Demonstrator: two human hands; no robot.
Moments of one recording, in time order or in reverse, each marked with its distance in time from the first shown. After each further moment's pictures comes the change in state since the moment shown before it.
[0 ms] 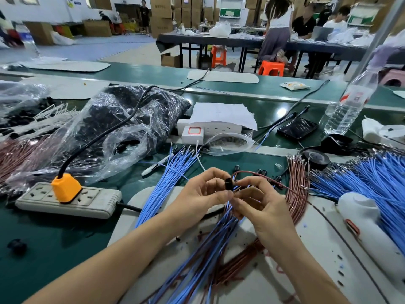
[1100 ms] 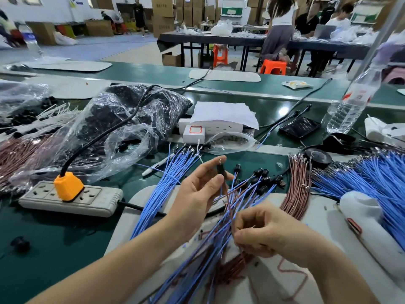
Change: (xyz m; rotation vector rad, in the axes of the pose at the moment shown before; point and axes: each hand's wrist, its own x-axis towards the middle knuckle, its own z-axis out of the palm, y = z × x) left_hand -0.006 0.000 0.009 -0.148 0.194 0.133; right_hand -0.007 -0.025 -0.015 -0.235 -0.606 0.363
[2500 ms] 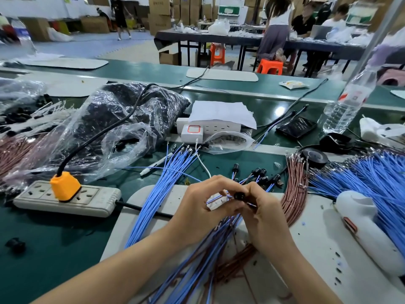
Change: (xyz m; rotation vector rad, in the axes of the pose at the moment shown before) left_hand -0.005 -0.001 0.000 0.631 -0.197 0.419; right_hand 0.025 0.025 0.011 -0.417 0.686 -0.503
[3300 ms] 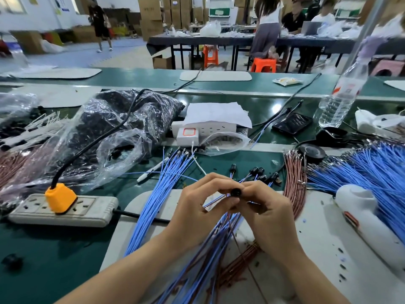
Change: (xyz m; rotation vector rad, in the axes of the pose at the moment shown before) left_hand 0.002 0.003 0.000 0.071 0.034 0.042; right_hand -0.001 0.005 0.001 0.120 0.174 -0.121
